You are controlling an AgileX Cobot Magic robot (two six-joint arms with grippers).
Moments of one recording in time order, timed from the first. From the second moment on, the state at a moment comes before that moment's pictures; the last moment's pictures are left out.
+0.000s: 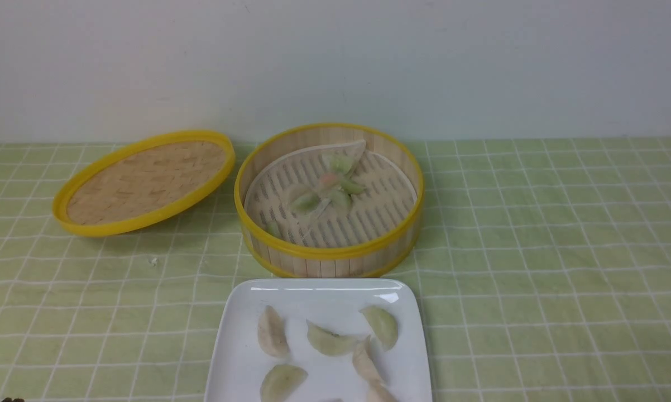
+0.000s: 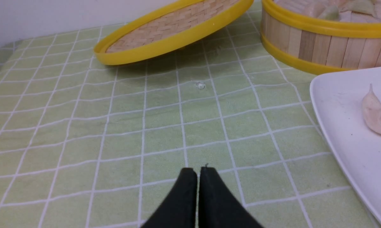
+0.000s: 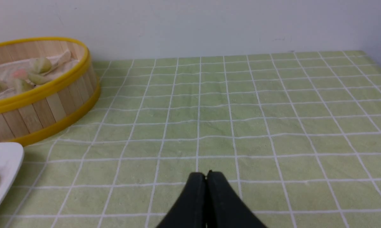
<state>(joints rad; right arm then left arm) 0.04 -0.01 0.02 0.00 0.39 0.11 -0.03 -0.01 0.03 -0.05 0.39 0.12</state>
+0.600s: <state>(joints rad) 0.04 -0.01 0.02 0.00 0.39 0.11 -0.03 -0.01 0.03 0.00 0.30 0.12</state>
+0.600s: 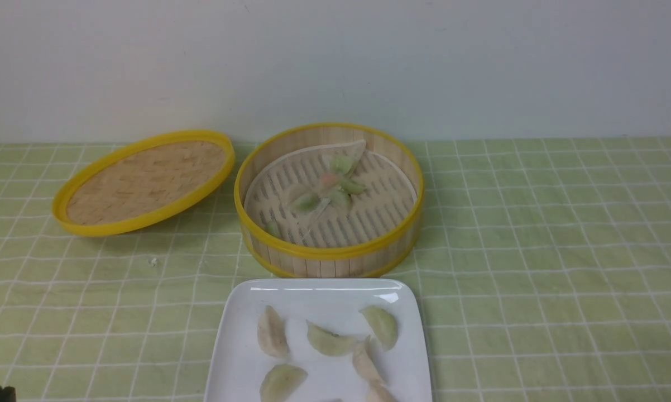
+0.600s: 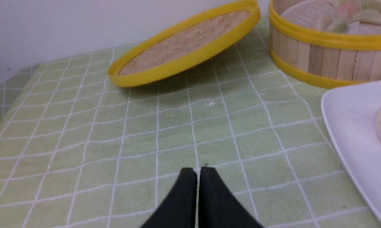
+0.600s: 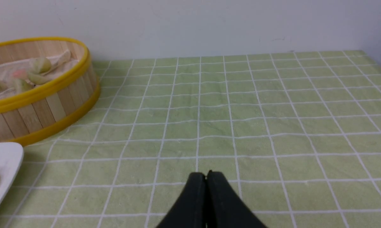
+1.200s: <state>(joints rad) 0.04 -0.01 0.03 0.36 0.16 0.33 -0.03 -0.01 0.03 -0.72 -0.04 -0.08</state>
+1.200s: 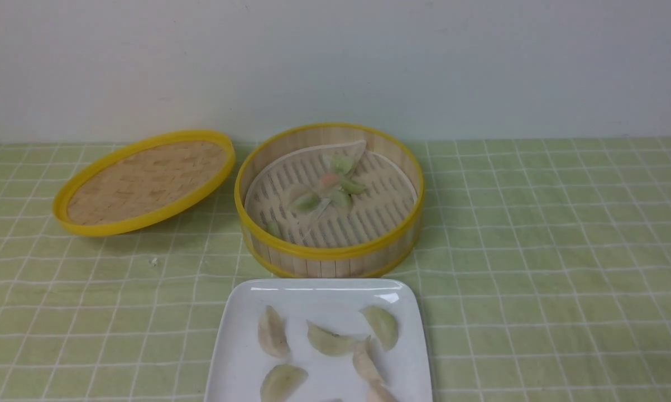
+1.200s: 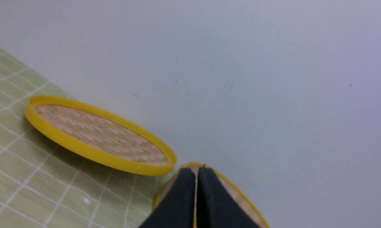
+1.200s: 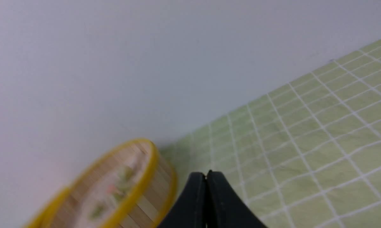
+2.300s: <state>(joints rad) 0.04 0.87 -1.00 0.48 1.08 -0.24 -0.03 0.90 -0.90 -0.50 0.85 0.22</state>
